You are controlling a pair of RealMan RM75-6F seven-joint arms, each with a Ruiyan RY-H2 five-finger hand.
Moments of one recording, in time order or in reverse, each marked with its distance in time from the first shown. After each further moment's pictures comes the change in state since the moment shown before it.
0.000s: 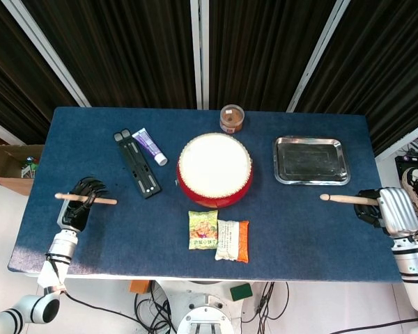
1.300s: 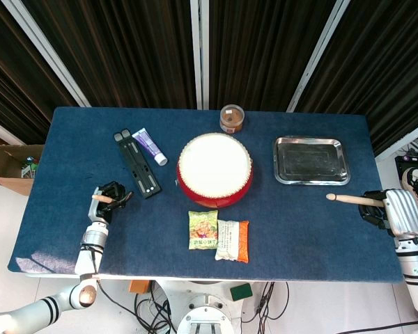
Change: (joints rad) left arm -0.060 -0.181 -0.145 -0.038 -0.188 -0.116 0.542; right arm -0.019 -0.004 -0.001 0.014 0.005 0.014 0.036
